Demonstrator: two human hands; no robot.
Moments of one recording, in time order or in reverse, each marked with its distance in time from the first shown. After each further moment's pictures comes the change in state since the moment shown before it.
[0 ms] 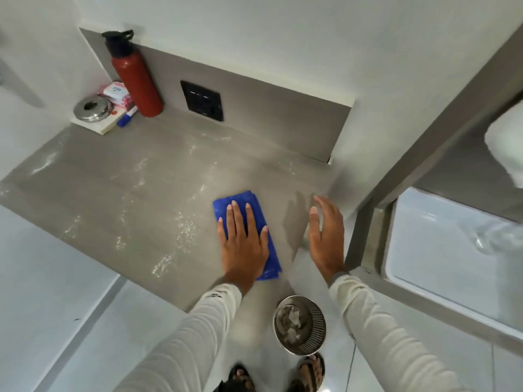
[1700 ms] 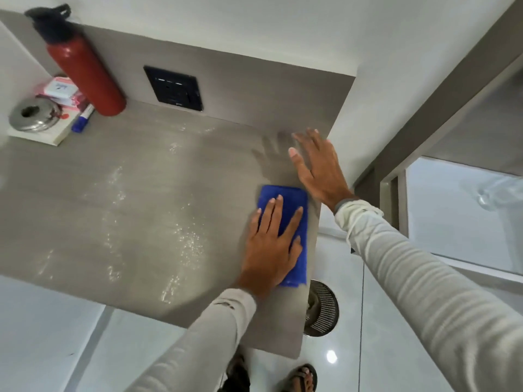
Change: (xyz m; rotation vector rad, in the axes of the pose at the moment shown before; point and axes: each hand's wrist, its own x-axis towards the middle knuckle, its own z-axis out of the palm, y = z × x) left_hand 0.014 -0.010 0.005 -0.059 -0.026 0.584; right_hand 0.095 -0.048 0.024 -0.360 -0.184 -0.133
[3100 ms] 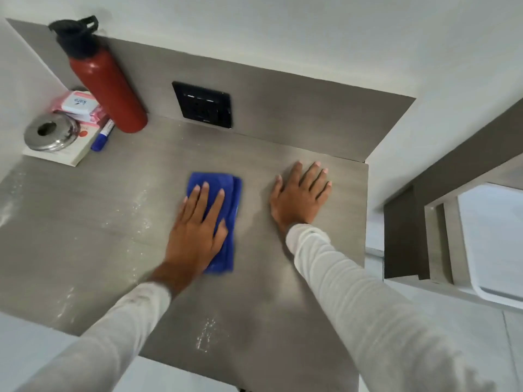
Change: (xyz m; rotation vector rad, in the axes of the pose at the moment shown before) left_hand 0.012 -0.223 -0.045 0.122 0.038 -0.120; right_hand 0.042 -0.077 0.147 -0.360 0.116 0.494
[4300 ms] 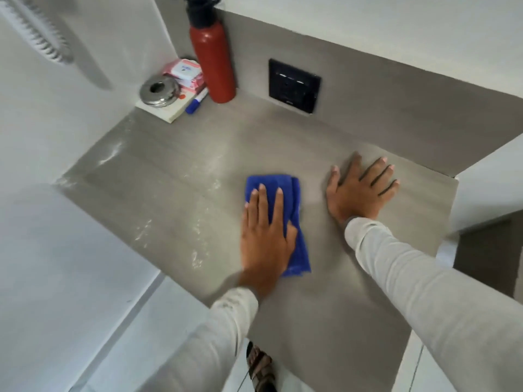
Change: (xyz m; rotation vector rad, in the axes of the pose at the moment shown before) left_hand -0.045 0.074 -0.006 -0.119 -0.052 -0.487; right_hand 0.001 -0.001 0.010 -0.051 0.040 -0.180
